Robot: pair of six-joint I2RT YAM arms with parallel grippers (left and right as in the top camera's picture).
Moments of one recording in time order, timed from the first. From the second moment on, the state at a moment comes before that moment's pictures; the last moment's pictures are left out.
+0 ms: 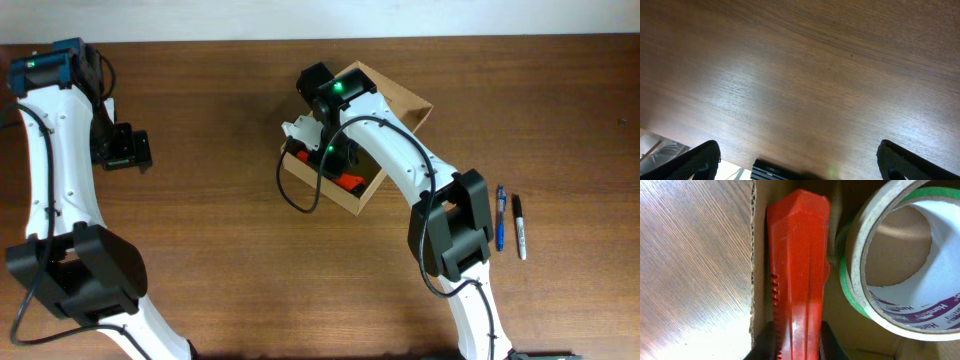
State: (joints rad) left arm 0.24 1.97 2.00 -1.63 -0.22 -0.04; right arm 0.54 2.33 2.15 -1.37 -0.13 -0.48
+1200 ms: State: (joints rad) left arm 0.24 1.97 2.00 -1.63 -0.22 -0.04; right arm 0.37 1.91 2.39 -1.52 0.16 -0.26
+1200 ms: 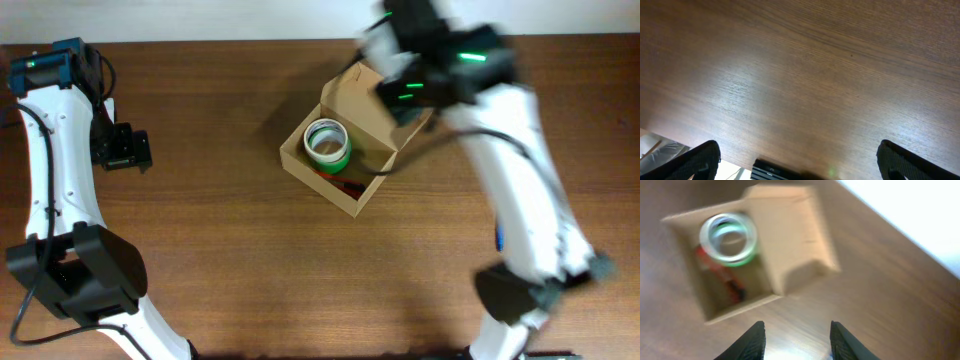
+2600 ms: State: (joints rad) left arm 0.24 1.97 2.00 -1.63 -0.22 -0.04; right arm -0.30 2.00 1.40 -1.15 -0.03 -0.21
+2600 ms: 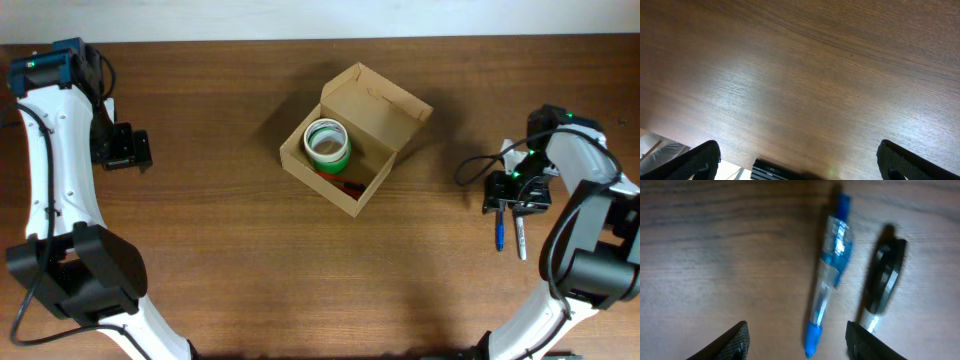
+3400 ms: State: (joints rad) left arm 0.24 1.97 2.00 -1.63 -0.22 -0.04; right arm -0.29 2.07 1.40 -1.12 -0.03 -0.20
